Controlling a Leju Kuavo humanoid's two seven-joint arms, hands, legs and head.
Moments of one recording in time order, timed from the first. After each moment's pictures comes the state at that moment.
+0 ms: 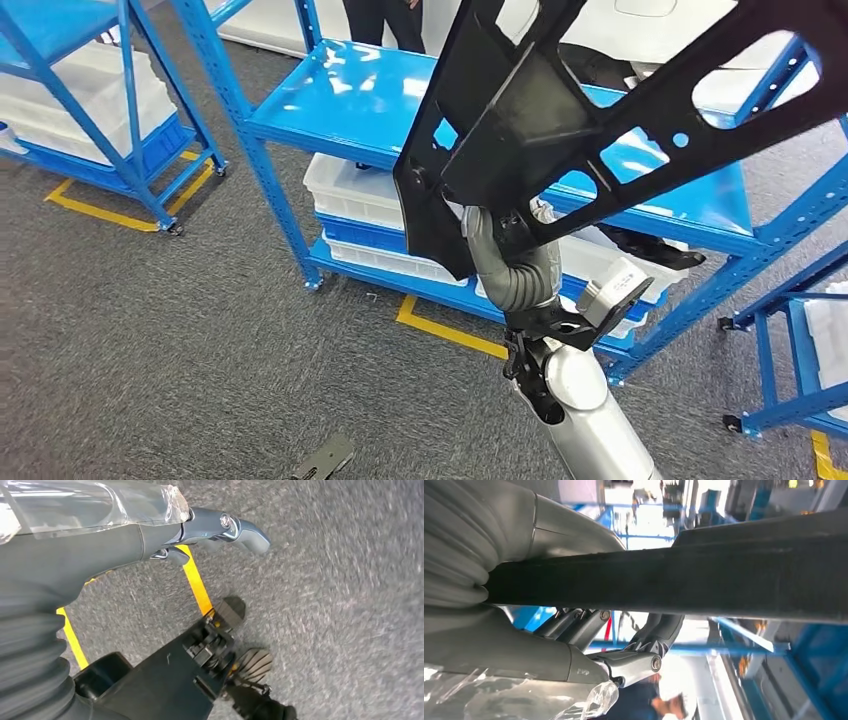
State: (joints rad) left arm -0.24 -0.05 -0.73 -0.35 0.12 0.04 0.02; right arm -0.41 0.03 0.51 -1.73 -0.27 -0.08 -0.37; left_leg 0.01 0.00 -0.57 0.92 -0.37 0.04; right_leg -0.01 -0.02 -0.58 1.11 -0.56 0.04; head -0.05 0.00
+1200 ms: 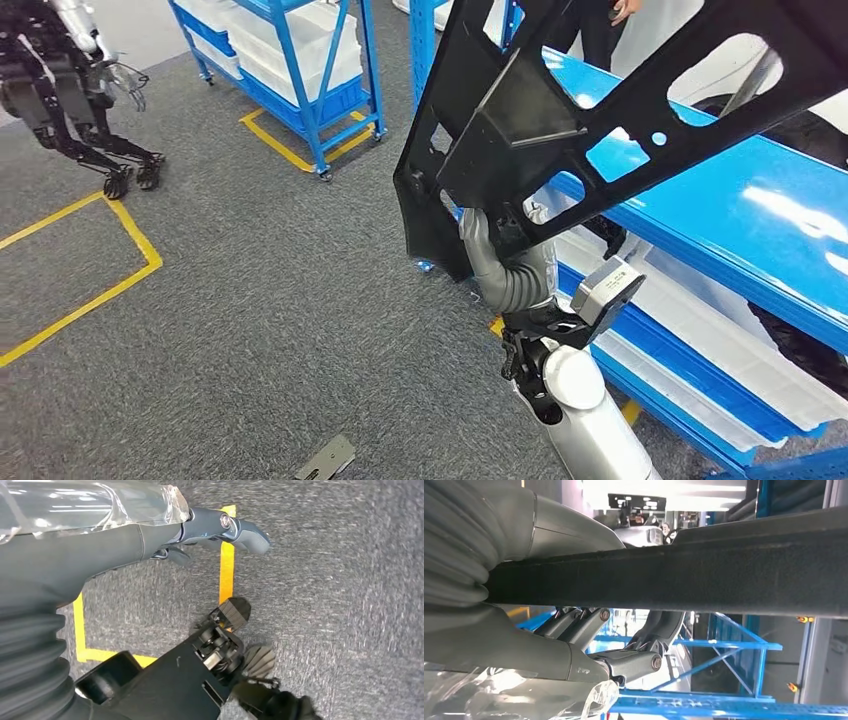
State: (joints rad) left arm -0.23 -0.05 -0.74 -0.34 0.12 0.06 0.01; right arm -0.41 0.04 0.51 -1.71 -0.27 -0.07 -0.37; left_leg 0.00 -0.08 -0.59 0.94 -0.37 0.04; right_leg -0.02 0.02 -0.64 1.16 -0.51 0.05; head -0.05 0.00
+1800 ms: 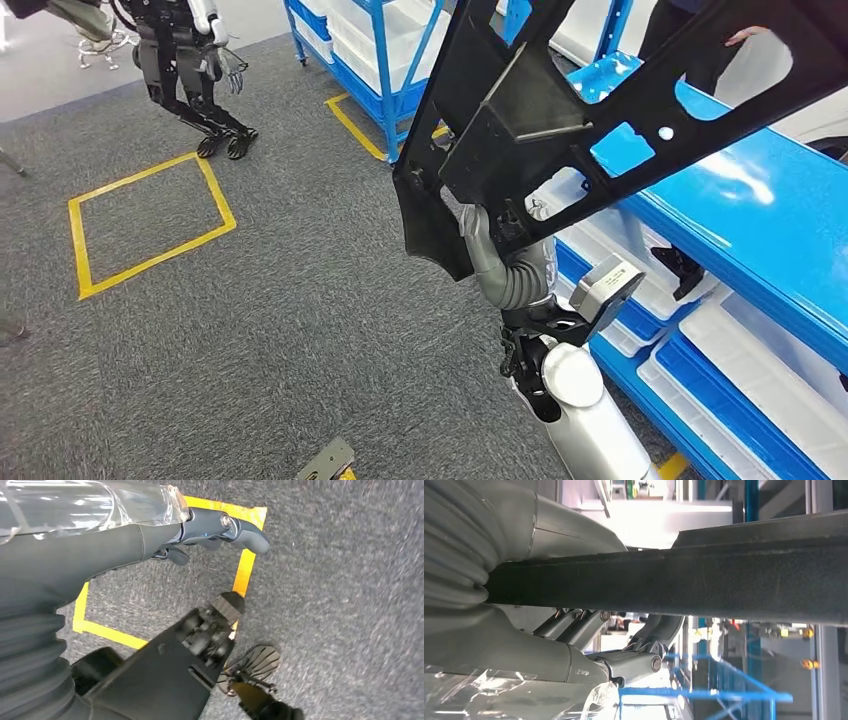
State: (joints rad) left arm -0.24 -0.05 -0.74 -0.34 0.10 0.06 0.01; right arm -0.41 0.04 0.51 -1.71 -0.27 -0.07 -0.37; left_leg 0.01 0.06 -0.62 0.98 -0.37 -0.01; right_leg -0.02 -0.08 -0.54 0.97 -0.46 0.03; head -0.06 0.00
